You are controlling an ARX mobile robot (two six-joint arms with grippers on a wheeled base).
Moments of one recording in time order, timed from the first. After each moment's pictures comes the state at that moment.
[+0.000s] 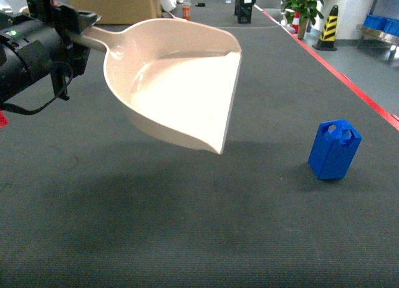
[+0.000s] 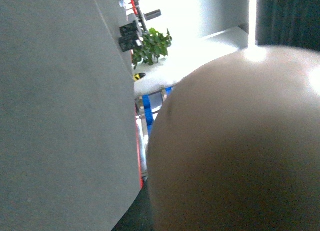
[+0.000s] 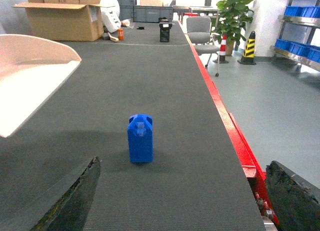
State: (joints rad) left arm -0.08 2.07 1.04 1.23 0.17 -1.29; right arm 0.00 0.00 0.01 0.00 0.00 0.00
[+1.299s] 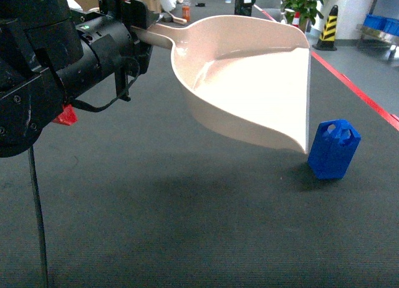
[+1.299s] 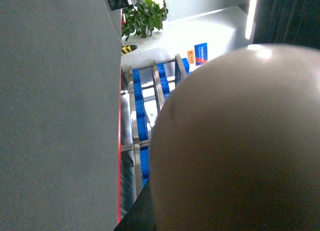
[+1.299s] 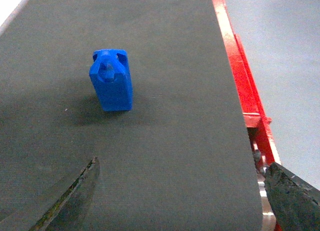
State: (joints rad) left arm -0.27 2.07 1.09 1.15 0.09 -1.36; right arm -0.09 0.99 0.37 0.18 -0.06 -0.05
